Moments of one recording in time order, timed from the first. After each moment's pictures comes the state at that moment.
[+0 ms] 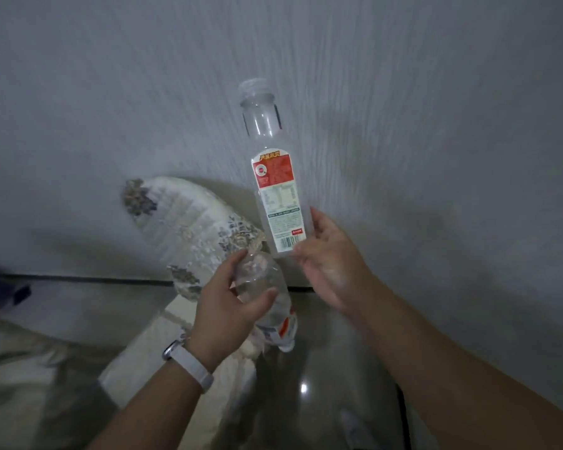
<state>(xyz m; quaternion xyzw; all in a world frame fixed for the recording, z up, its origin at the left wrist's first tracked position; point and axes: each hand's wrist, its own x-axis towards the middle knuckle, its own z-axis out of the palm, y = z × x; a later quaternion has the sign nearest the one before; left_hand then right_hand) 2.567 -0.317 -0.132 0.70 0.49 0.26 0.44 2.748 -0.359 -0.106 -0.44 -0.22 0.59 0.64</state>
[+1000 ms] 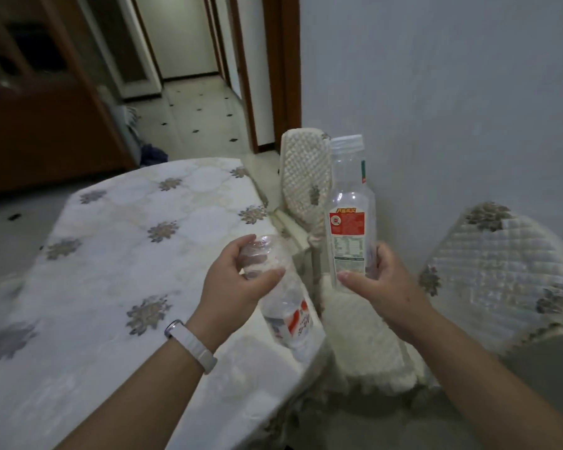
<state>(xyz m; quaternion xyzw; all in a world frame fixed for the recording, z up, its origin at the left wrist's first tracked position) 2.191 -0.651 0.010 0.35 0.71 0.58 0.20 2.385 -0.512 -0.002 -0.33 -0.67 0.59 0.29</state>
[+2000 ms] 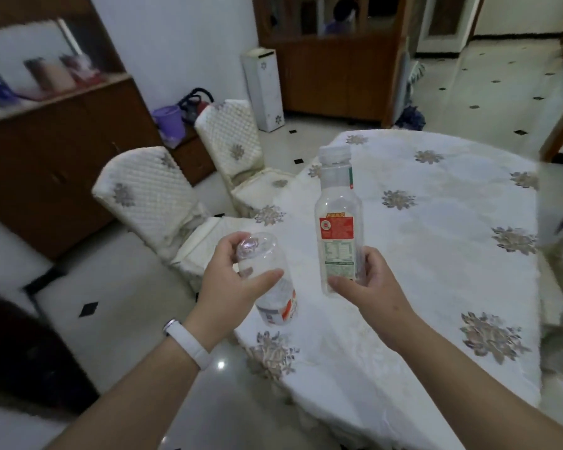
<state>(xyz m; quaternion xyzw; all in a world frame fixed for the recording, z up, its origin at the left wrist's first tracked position) 2.141 -0.928 0.011 0.01 0.79 0.61 -0.07 2.148 -0.702 -0.023 -0.01 -0.71 0.70 0.00</state>
